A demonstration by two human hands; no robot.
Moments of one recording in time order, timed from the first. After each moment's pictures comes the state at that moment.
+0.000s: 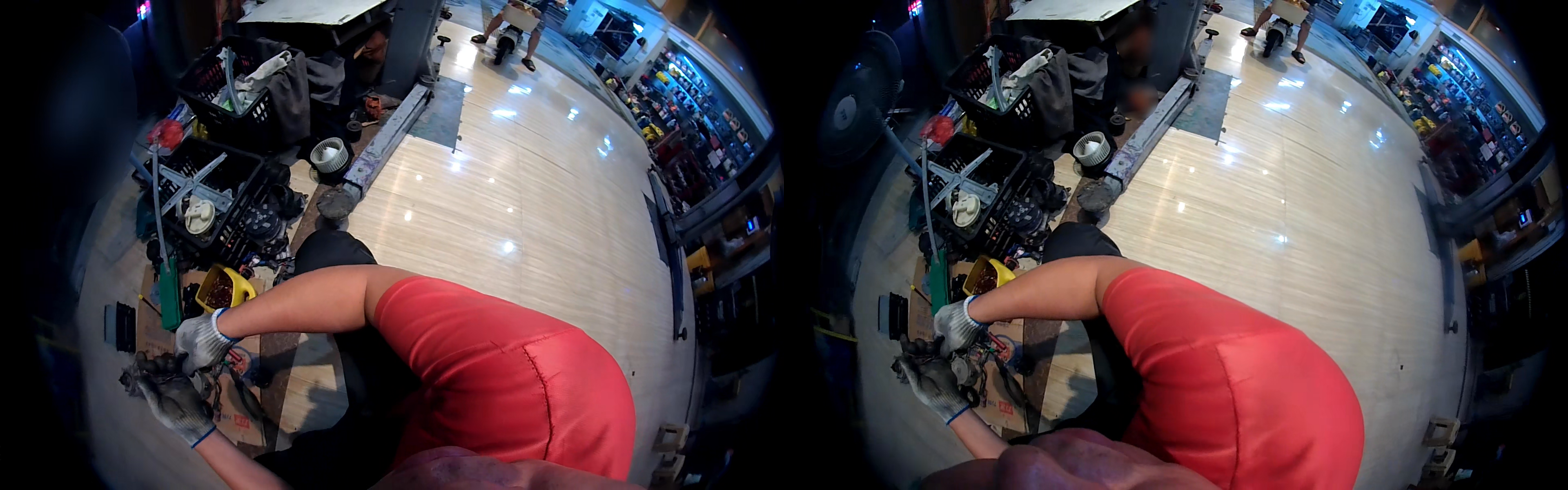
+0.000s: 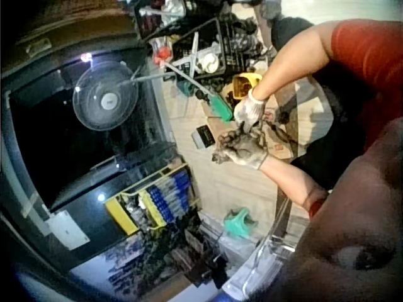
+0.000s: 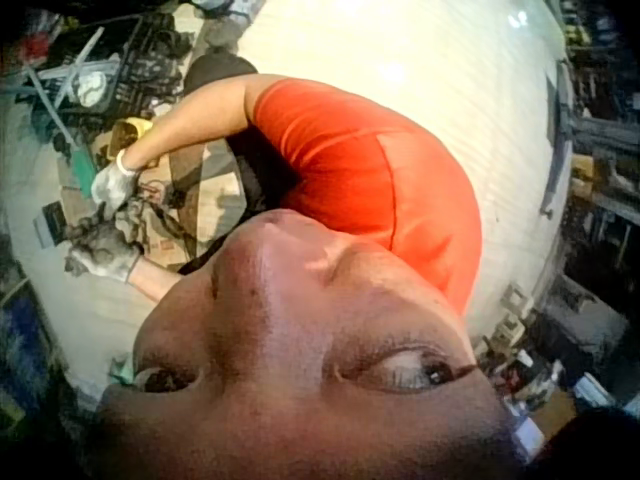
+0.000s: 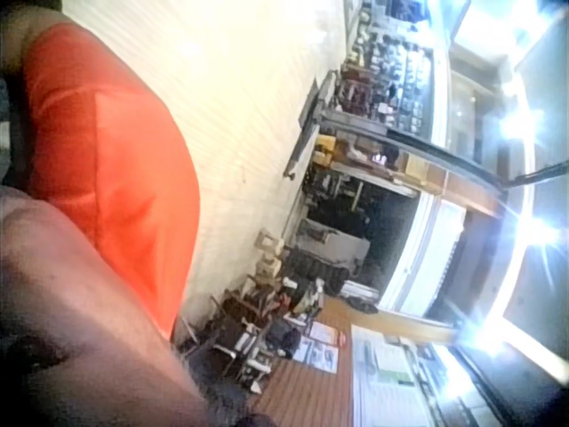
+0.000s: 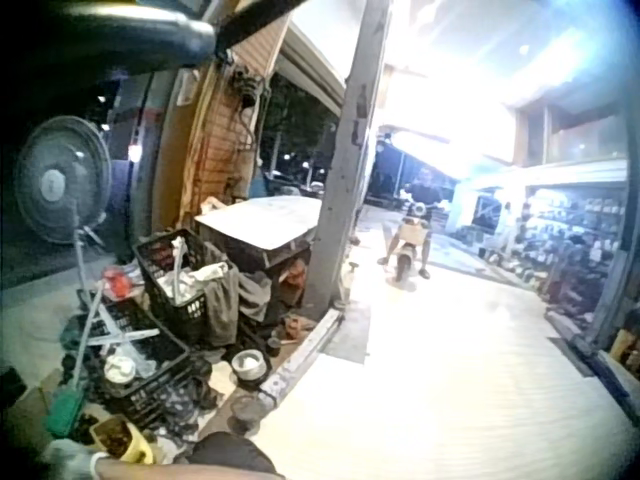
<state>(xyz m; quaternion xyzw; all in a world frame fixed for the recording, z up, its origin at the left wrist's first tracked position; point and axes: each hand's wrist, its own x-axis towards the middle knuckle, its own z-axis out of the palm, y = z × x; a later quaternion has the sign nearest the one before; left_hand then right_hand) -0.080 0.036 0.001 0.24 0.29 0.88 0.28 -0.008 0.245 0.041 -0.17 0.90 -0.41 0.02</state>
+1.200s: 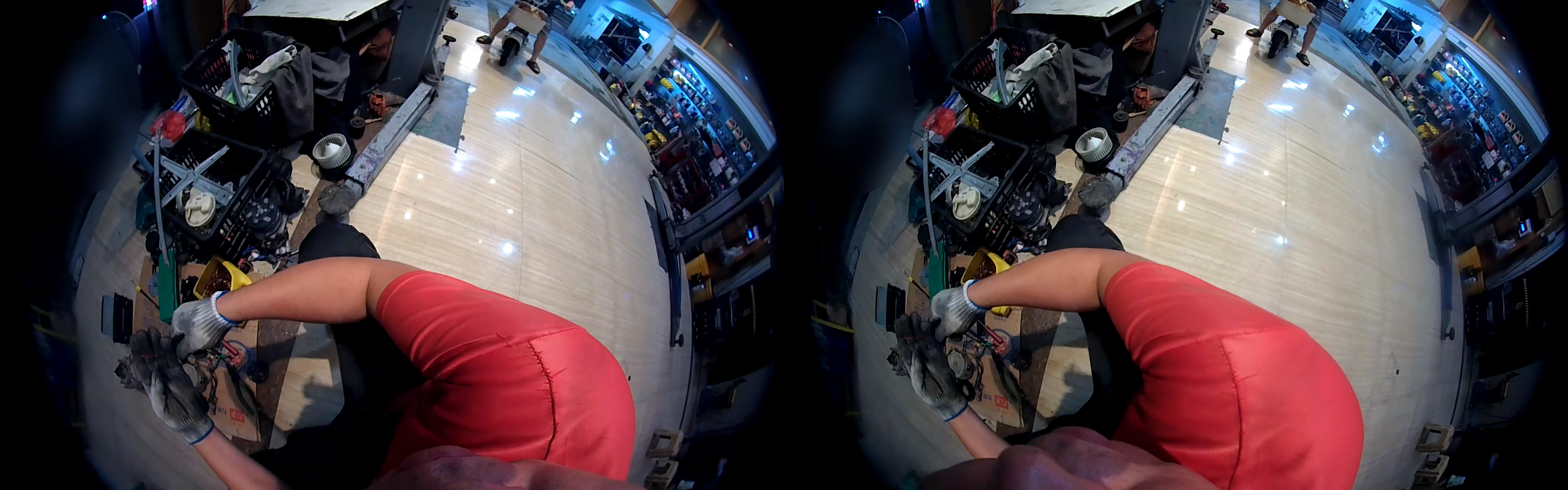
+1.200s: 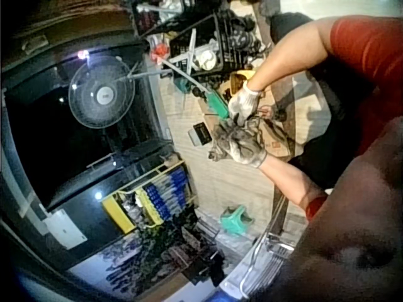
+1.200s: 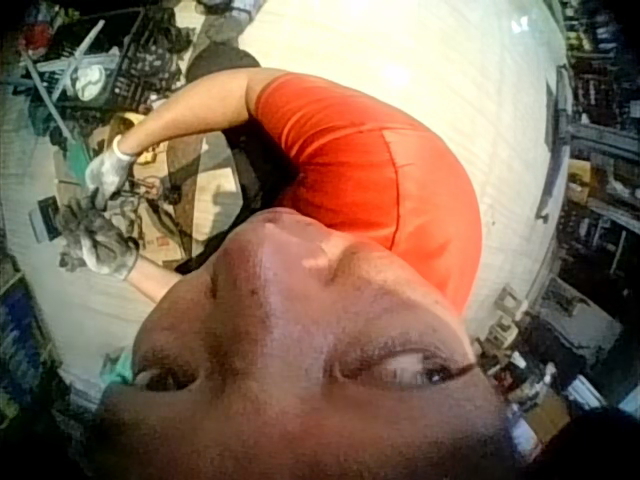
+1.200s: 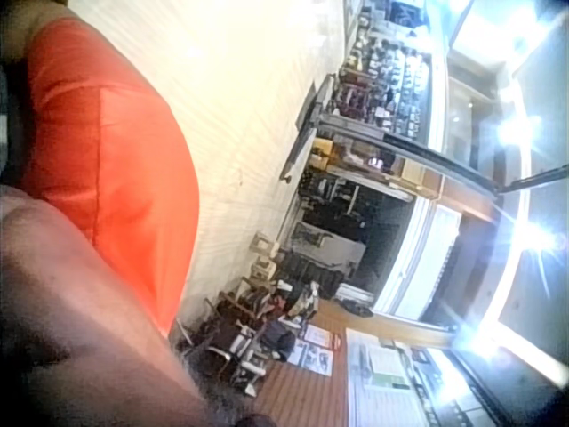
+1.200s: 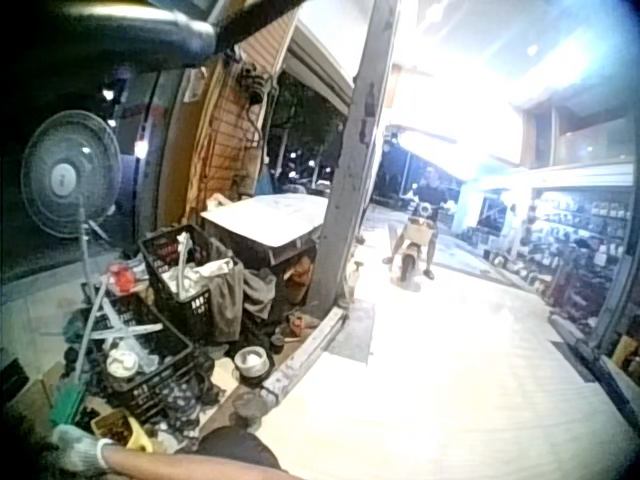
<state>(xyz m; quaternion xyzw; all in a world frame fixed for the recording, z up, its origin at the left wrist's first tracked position) -0.037 0.062 0.042 0.28 0.34 0.87 0.23 -0.024 0.257 0.025 -0.18 0.87 -0.45 0.03</state>
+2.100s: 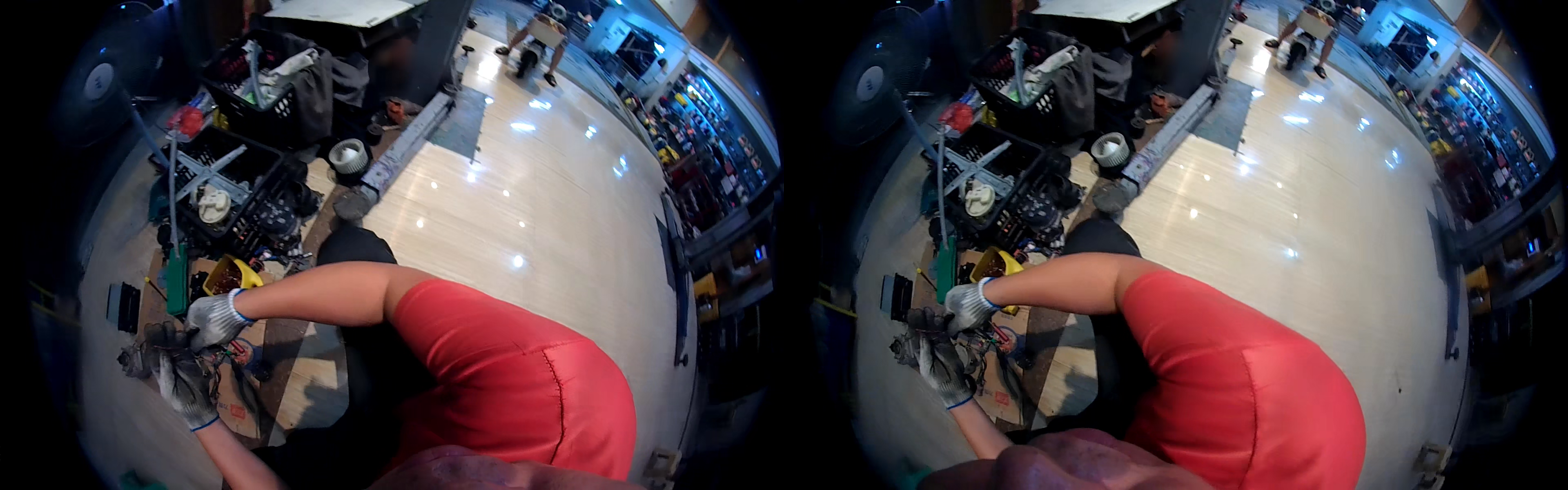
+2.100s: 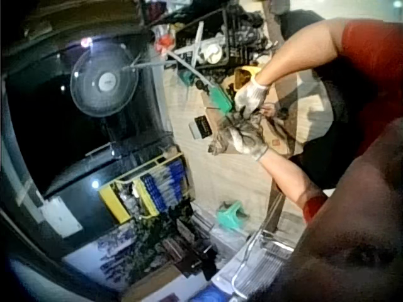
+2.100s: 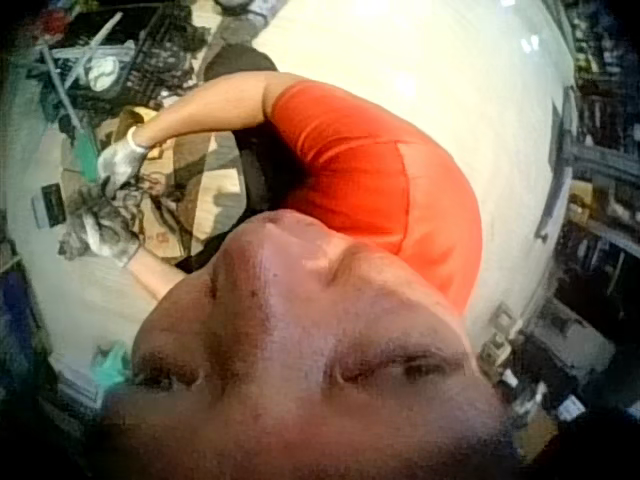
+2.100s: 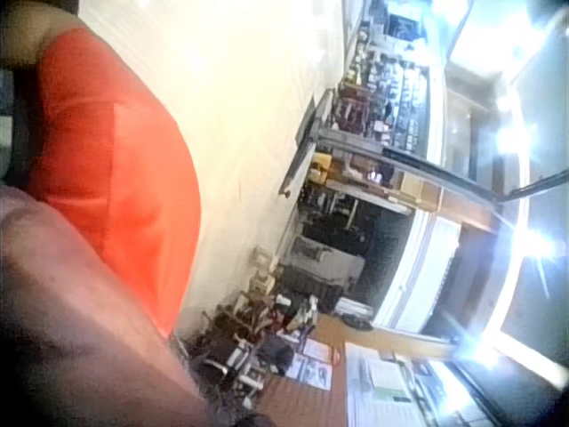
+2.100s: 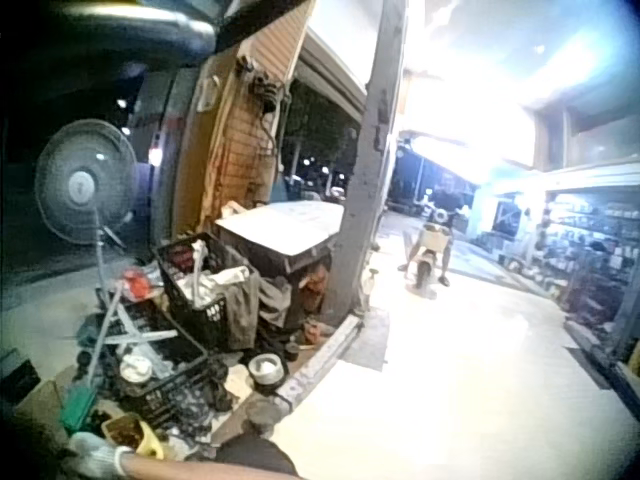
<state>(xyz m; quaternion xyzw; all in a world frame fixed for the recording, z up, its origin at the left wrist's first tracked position) -0.063 0.054 0.003 0.31 0.34 0.85 0.25 -0.005 0.265 0.033 -0.19 0.86 -0.47 0.02</state>
